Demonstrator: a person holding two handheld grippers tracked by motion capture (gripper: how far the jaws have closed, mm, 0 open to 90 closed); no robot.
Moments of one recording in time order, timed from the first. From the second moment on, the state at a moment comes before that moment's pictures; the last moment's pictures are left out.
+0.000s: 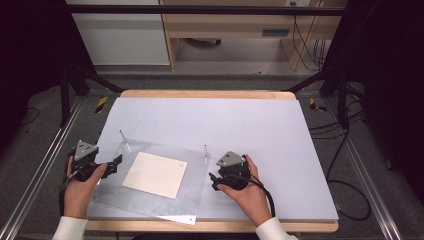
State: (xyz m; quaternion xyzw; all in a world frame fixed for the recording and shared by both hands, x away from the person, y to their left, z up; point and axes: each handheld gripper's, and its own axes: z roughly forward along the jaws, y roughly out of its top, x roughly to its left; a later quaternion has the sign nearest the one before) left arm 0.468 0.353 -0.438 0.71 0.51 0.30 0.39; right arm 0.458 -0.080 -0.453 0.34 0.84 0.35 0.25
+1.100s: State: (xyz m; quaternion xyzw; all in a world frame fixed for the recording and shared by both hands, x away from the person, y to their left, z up) left arm 0.468 0.360 -0.437 0.71 0.50 0.32 0.38; right arm 0.532 -0.035 -0.458 0.38 0.84 0.35 0.19
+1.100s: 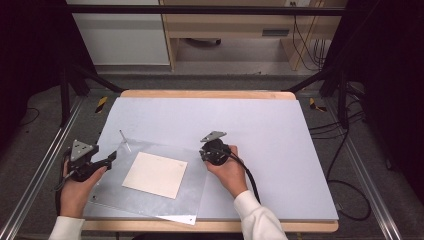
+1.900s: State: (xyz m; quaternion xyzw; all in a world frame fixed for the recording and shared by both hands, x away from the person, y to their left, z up) left arm 0.544 0.354 -0.448 0.76 0.48 0.26 0.35; right arm 0.541 -0.035 -0.463 0.38 0.84 0.35 0.17
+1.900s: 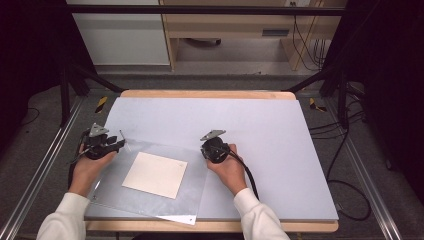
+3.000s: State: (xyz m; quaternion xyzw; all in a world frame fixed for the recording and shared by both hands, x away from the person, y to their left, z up) left arm 0.574 0.349 -0.461 0.76 0.50 0.25 0.33; right arm 0.545 -0.036 -0.463 0.39 0.84 0.36 0.16
